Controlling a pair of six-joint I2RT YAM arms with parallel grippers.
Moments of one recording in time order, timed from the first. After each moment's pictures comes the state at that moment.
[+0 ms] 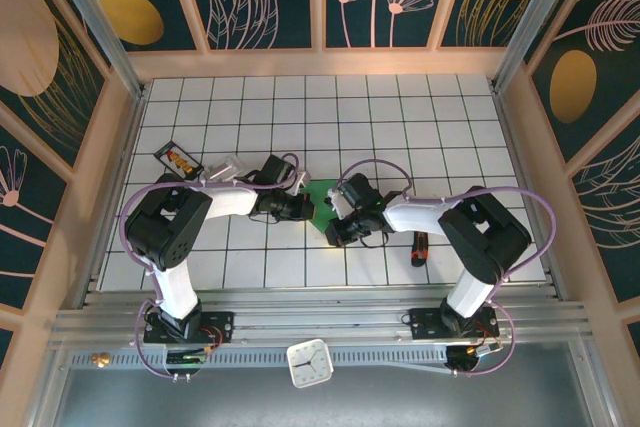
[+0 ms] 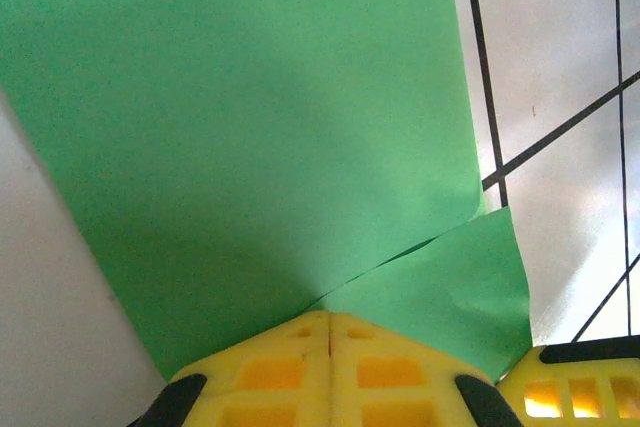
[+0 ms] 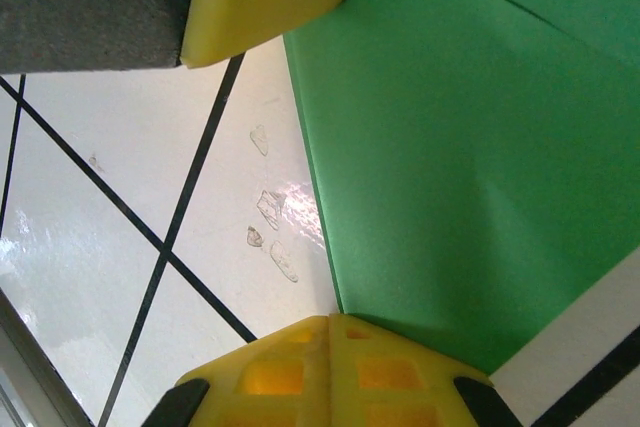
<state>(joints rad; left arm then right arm) -0.58 1.83 0.90 -0.11 0.48 -0.50 0.76 1.68 0.78 -0.20 -0.43 0.35</state>
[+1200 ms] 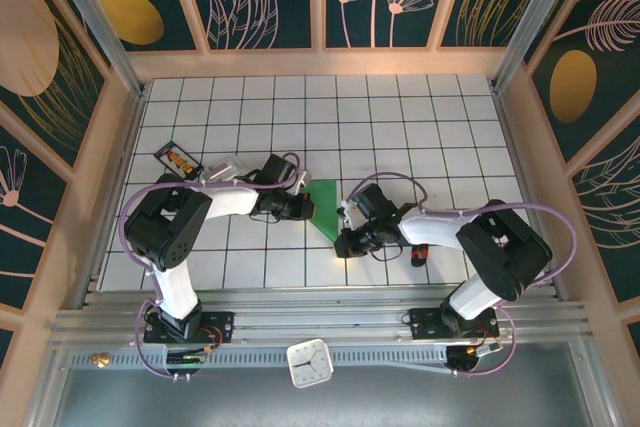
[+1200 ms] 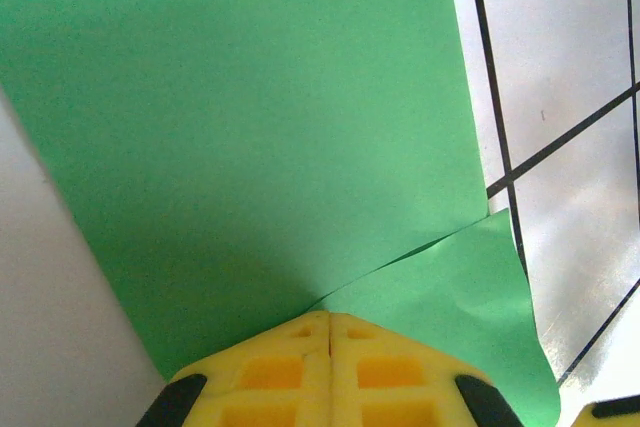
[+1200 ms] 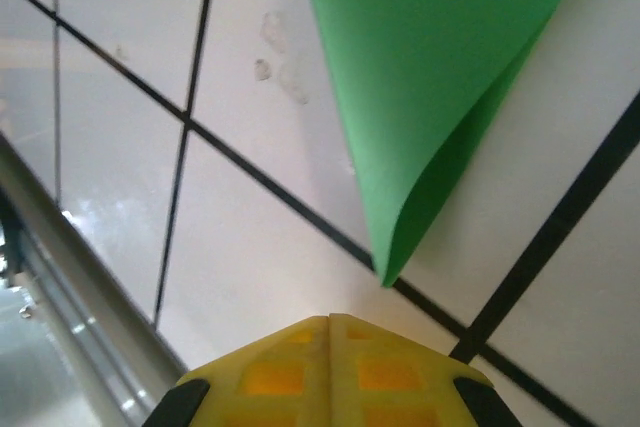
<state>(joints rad) -0.58 1.83 0.91 -0.12 0.45 -0.48 0.74 1.54 0.63 -0.18 -0.56 0.47</state>
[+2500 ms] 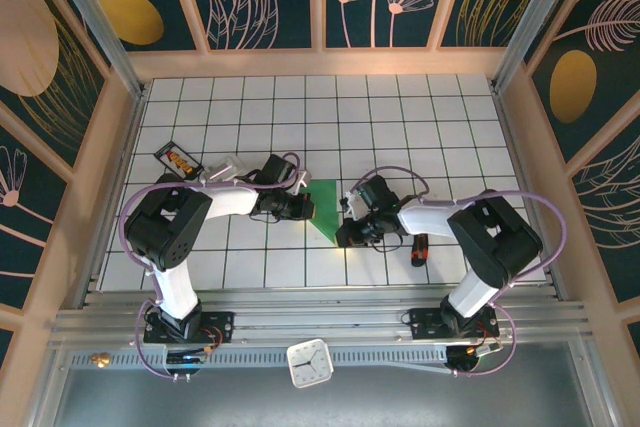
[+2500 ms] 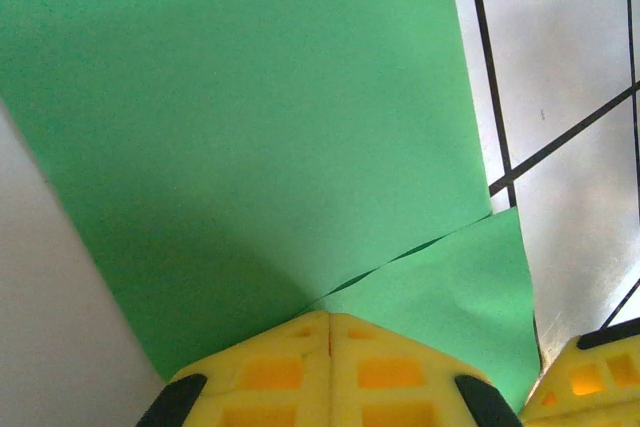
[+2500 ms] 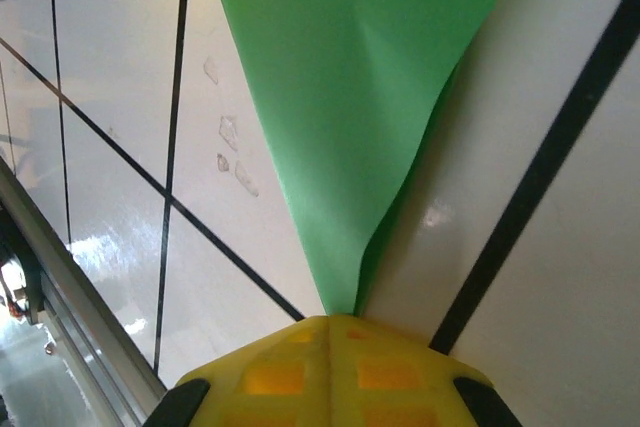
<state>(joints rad) -0.58 1.83 0.91 -0.12 0.45 -0.48 0.66 1.62 0.67 -0.16 -0.60 0.46</state>
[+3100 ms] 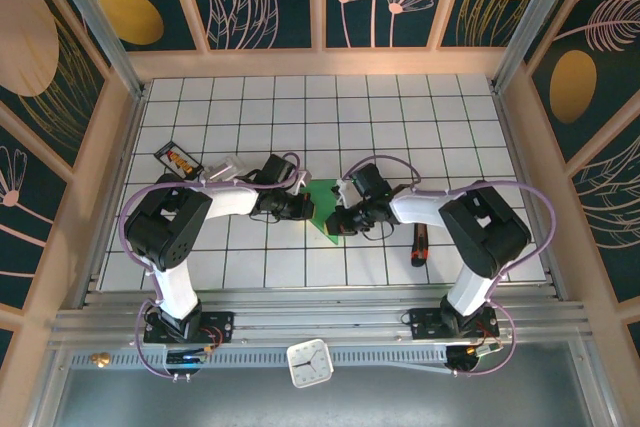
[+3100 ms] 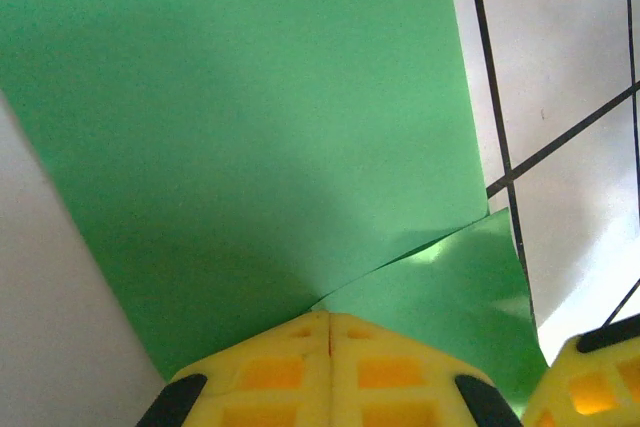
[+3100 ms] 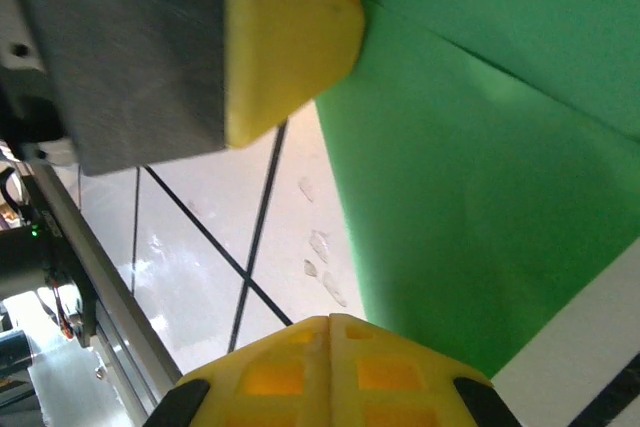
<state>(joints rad) -0.58 1.83 0.91 -0.12 0.45 -0.48 0.66 1.71 0.78 -0.13 -0.65 0.47</state>
